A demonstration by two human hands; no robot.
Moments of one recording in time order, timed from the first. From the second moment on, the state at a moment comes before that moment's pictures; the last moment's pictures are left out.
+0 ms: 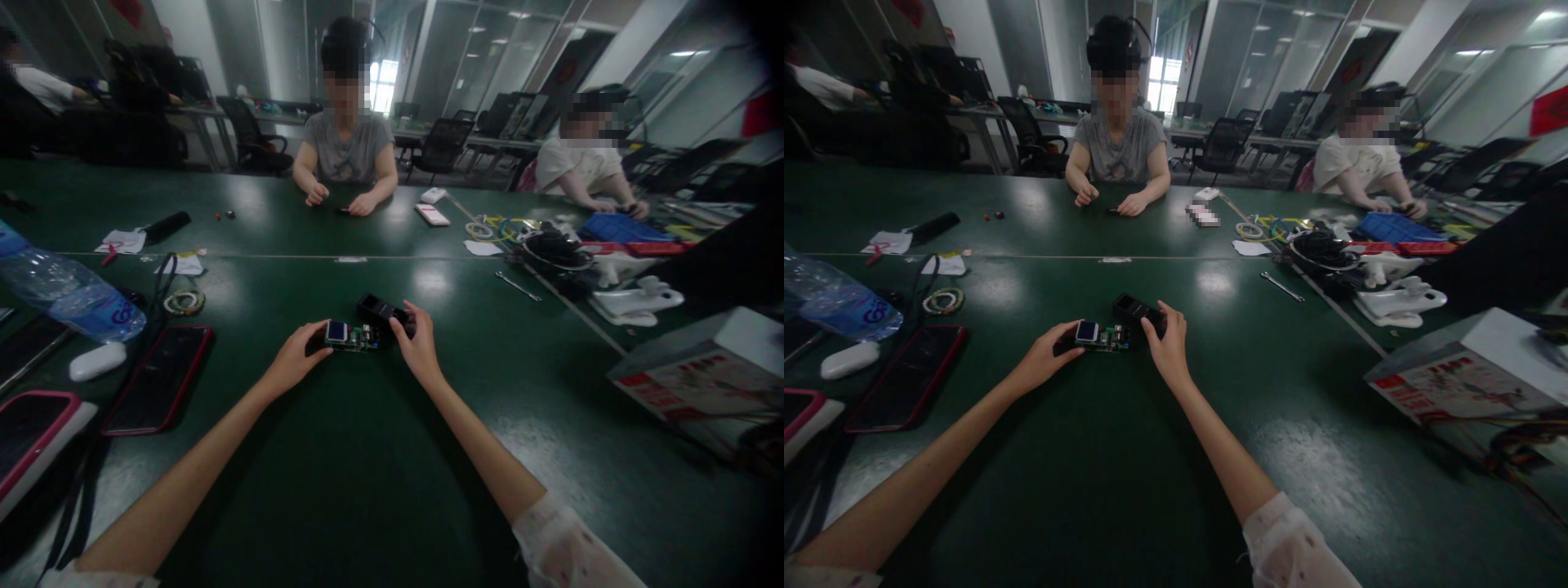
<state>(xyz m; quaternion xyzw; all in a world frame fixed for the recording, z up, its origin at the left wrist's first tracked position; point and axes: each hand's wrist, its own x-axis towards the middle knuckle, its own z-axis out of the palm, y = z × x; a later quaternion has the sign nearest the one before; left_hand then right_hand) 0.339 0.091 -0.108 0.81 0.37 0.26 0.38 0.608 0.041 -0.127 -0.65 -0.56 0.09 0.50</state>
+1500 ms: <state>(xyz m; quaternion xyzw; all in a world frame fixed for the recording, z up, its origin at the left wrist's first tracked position) 0.339 0.090 -0.108 0.81 0.37 0.26 0.36 0.584 0.030 -0.101 -0.55 -0.64 0.16 0.50</state>
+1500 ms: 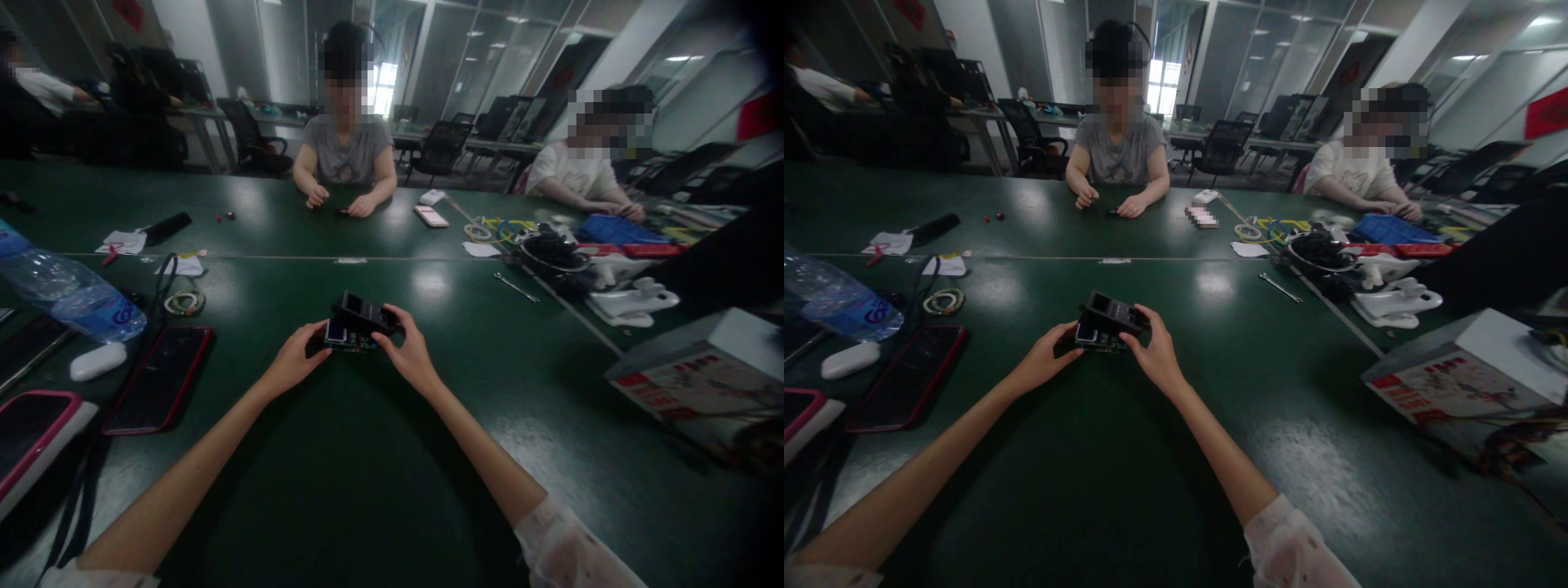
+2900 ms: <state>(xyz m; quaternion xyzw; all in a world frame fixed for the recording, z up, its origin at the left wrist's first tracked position) 0.338 0.088 -0.104 0.79 0.40 0.23 0.40 0.586 0.025 -0.095 -0.53 -0.68 0.34 0.38</state>
